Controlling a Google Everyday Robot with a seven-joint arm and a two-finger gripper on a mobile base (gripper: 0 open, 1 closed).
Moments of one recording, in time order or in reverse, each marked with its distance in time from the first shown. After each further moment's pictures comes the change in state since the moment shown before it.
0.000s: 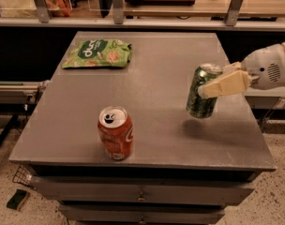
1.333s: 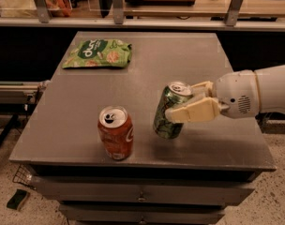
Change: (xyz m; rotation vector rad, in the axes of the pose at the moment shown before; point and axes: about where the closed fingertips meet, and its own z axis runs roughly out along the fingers) arm -0.001 0.083 0.059 -0.071 -0.122 -0.101
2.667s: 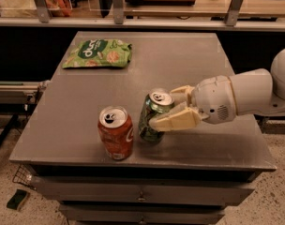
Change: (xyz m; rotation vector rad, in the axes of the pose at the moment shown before) arm 0.010 0.014 0.041 -0.111 0.028 -0.178
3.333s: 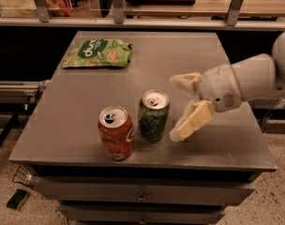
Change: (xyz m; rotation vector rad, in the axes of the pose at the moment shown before) arm 0.004 -0.020 -0.018 -0.011 0.096 -0.041
